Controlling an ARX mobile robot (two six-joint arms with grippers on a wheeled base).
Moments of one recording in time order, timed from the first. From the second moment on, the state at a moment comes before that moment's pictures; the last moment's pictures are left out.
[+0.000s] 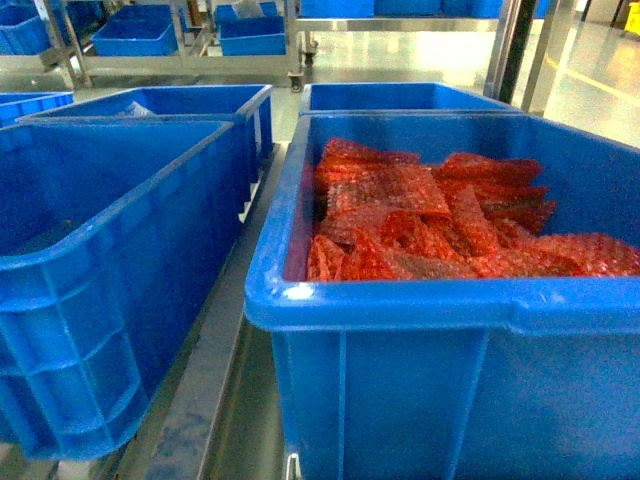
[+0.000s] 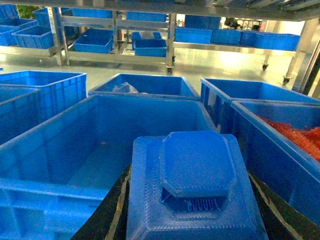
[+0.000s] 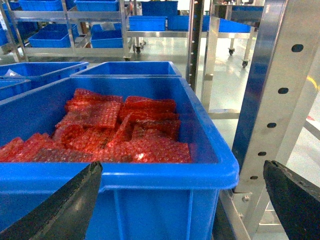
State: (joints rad) left arm -0.15 0.22 0.13 0.12 -0.21 -0.07; right arm 0.00 0.00 0.01 0.00 0.00 0.00
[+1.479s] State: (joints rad) left arm -0.15 0.23 0.13 0.12 -0.21 -0.07; right arm 0.00 0.00 0.01 -0.01 0.00 0.00
